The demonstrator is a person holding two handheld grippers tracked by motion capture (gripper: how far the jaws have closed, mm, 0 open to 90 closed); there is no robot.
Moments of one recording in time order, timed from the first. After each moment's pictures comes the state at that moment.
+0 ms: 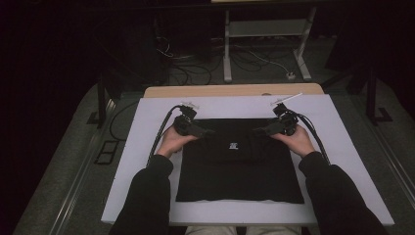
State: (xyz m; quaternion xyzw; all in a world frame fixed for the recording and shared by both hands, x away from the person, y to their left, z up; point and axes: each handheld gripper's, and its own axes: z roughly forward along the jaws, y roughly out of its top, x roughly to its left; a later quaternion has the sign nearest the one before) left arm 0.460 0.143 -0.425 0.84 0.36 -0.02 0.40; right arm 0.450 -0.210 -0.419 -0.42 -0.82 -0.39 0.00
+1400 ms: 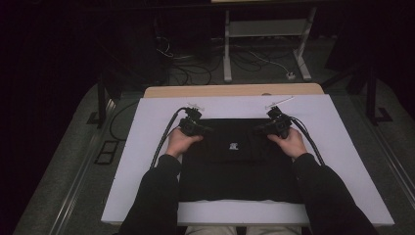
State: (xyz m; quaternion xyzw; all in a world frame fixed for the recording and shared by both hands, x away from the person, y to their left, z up) left arm 0.470 0.132 -0.440 0.84 0.37 -0.03 0.39; right arm 0.459 -0.200 -0.441 -0.44 -0.82 -0.37 -0.01
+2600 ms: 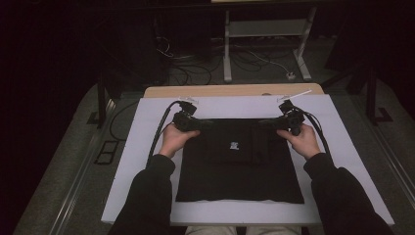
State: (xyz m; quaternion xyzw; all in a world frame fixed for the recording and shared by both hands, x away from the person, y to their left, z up) left arm 0.442 0.139 -0.389 0.83 0.34 -0.01 0.44; right arm 0.429 -0.218 -0.386 -0.41 -0.81 -0.42 0.00
